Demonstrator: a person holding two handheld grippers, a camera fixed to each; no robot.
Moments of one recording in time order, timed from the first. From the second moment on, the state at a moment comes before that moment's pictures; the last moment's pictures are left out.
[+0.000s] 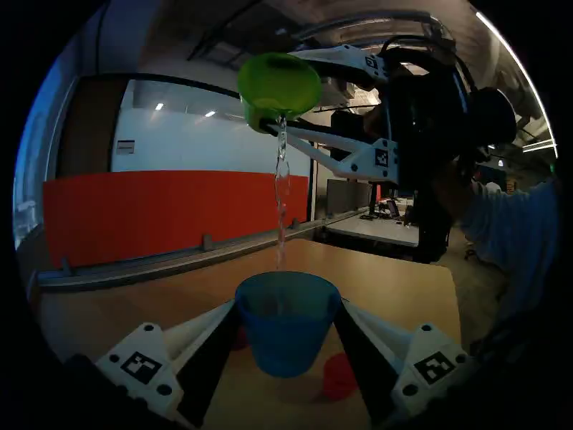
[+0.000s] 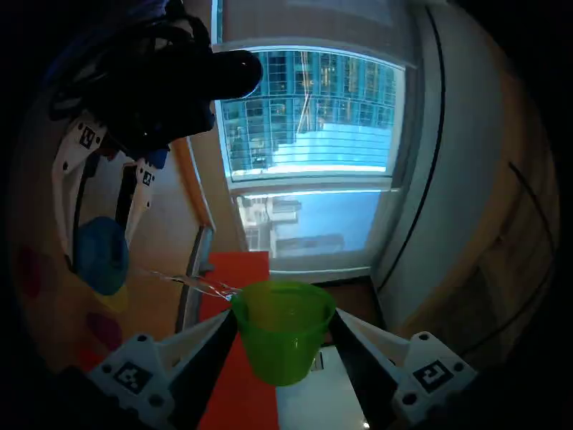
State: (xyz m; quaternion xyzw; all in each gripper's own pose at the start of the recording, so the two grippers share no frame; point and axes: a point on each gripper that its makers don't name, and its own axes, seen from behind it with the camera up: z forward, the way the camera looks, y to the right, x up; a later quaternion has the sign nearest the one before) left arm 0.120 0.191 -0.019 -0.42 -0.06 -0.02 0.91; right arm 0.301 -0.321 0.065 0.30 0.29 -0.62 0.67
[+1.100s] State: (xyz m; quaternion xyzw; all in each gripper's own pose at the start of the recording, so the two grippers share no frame) left arm 0.122 0.189 -0.018 -0.41 -0.06 -0.02 0.91; right arm 0.299 -0.338 0.052 0.27 0.33 -0.66 0.62
